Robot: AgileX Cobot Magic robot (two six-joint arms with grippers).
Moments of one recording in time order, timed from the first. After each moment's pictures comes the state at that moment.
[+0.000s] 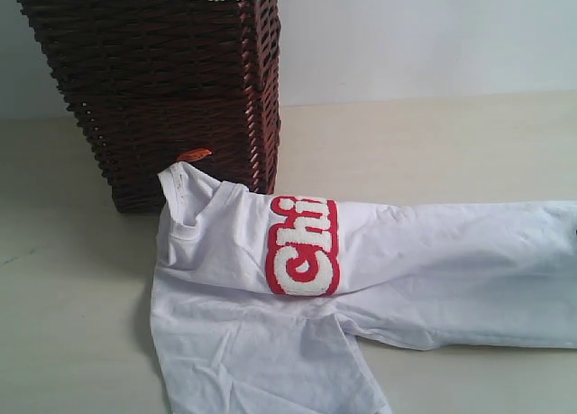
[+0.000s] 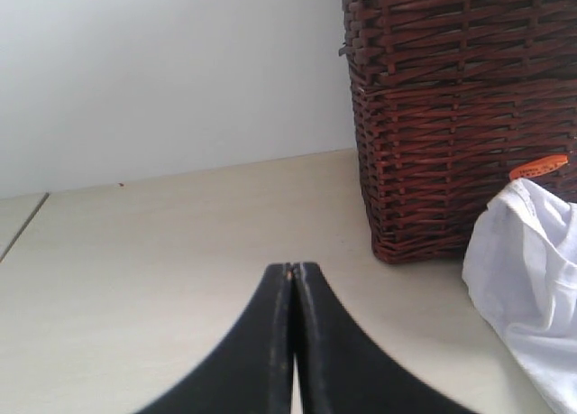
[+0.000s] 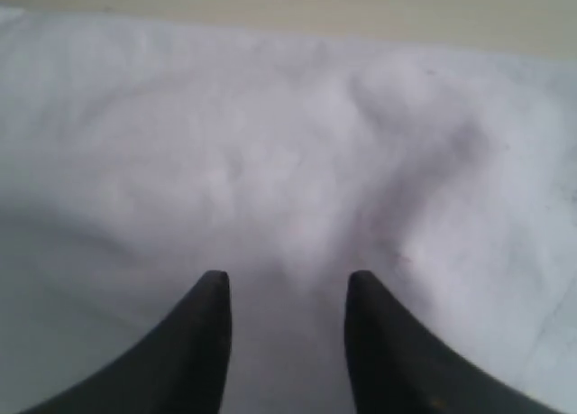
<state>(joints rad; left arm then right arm) 0.01 0.19 -0.24 -0.07 0.34 0.16 -0.58 1.98 -1.04 0.93 0.85 -1.44</state>
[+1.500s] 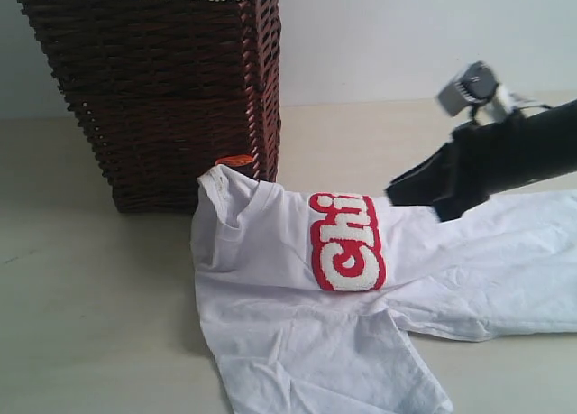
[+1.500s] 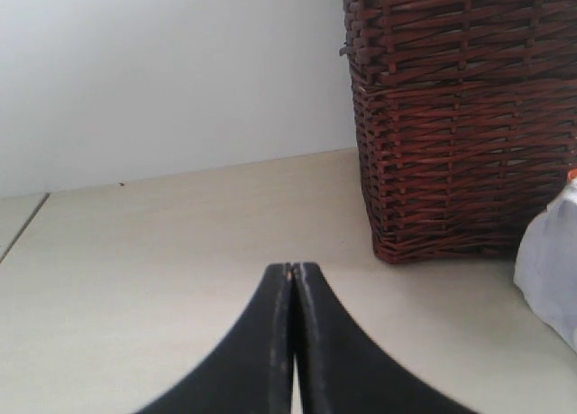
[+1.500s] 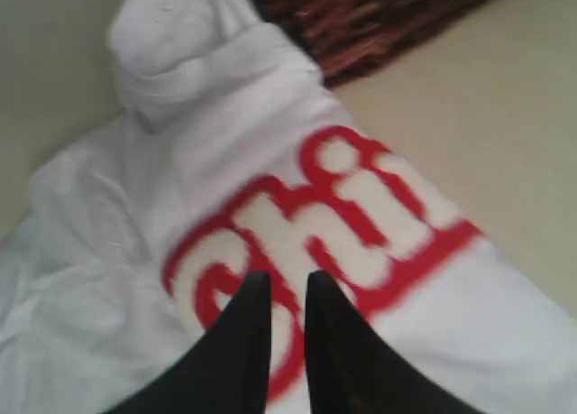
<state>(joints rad) 0.01 0.19 -0.24 -0.07 0.34 0.16 0.03 1.78 -0.95 1.24 0.87 -1.78</state>
